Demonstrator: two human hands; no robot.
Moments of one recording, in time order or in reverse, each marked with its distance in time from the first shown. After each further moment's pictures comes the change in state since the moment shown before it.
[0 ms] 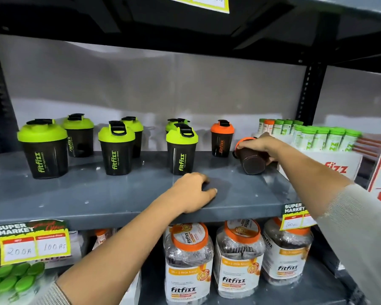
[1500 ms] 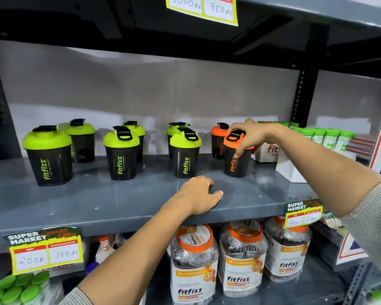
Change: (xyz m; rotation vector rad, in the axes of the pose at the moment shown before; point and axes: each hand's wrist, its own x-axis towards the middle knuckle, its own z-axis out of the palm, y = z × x) left_hand -0.003 0.000 -0.006 -0.014 -0.082 0.031; right_hand -0.057 -0.055 -0.023 -0.437 -0.207 -0.415
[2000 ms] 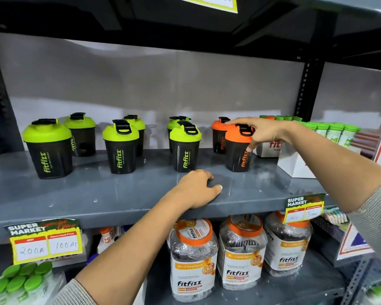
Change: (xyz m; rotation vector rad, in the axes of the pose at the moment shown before) left_hand 0.002 0.000 0.003 -0.046 0.028 -0.053; right_hand 0.008 0.035 -0.002 0.022 -0.036 -0.240
